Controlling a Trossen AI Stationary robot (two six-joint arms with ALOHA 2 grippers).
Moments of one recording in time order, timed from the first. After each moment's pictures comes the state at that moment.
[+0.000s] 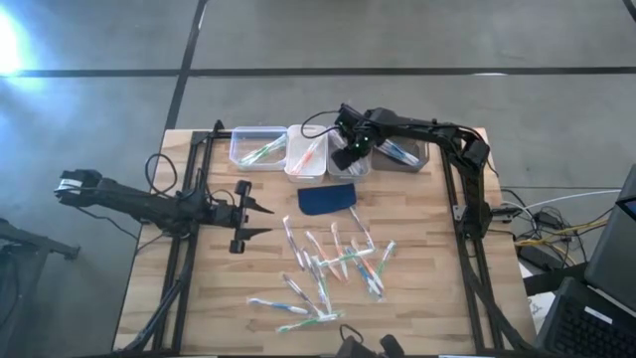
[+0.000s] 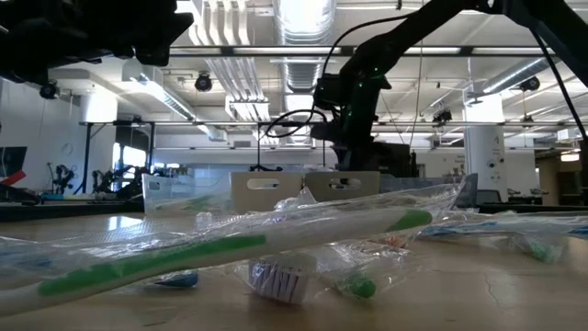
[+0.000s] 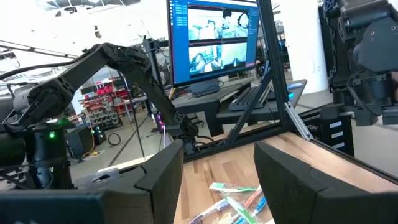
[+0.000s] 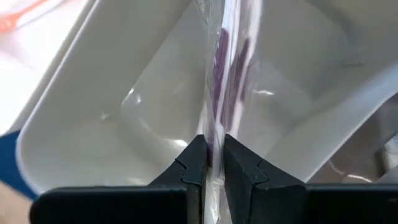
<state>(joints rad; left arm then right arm) -0.10 0.81 0.18 0.85 0.04 0.25 -0.57 2.02 1.60 -0.87 -0.05 0.39</state>
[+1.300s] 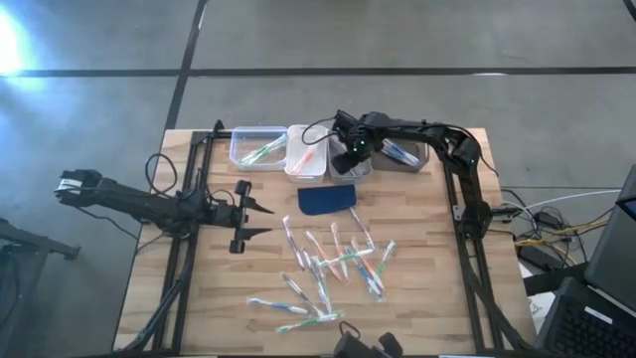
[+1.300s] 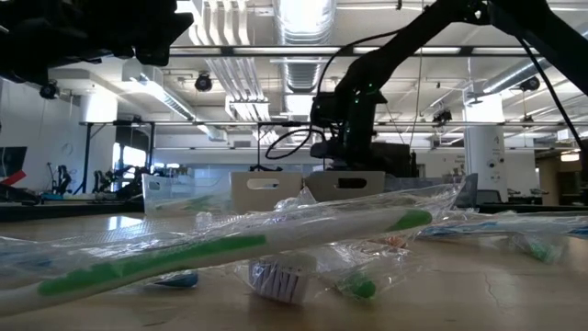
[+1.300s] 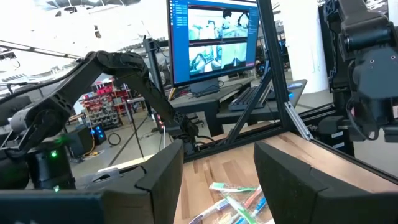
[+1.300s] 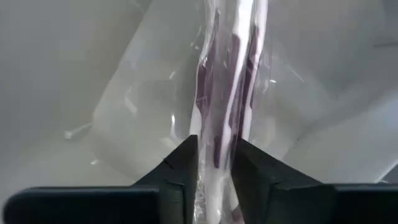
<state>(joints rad) -0.10 0.81 0.18 0.85 0.04 0.25 -0.58 2.10 1.60 -0.88 -0.05 0.40</state>
